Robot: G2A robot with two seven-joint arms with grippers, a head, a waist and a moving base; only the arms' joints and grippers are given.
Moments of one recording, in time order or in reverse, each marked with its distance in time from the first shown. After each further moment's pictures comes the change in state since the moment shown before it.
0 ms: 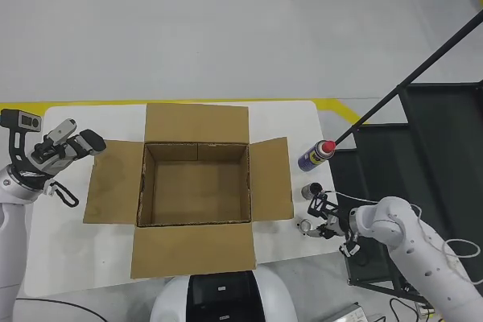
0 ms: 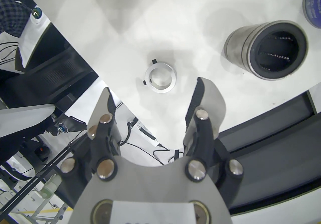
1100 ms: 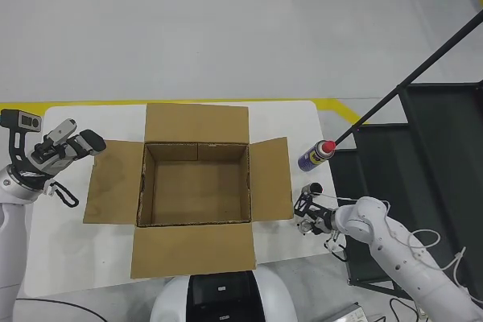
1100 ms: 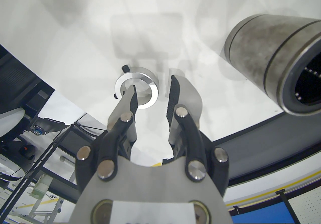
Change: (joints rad) left arm 0.000 0.000 0.000 0.000 0.000 0.000 0.000; right arm 0.141 -0.049 -0.203 0.122 -0.158 0.148 -0.017
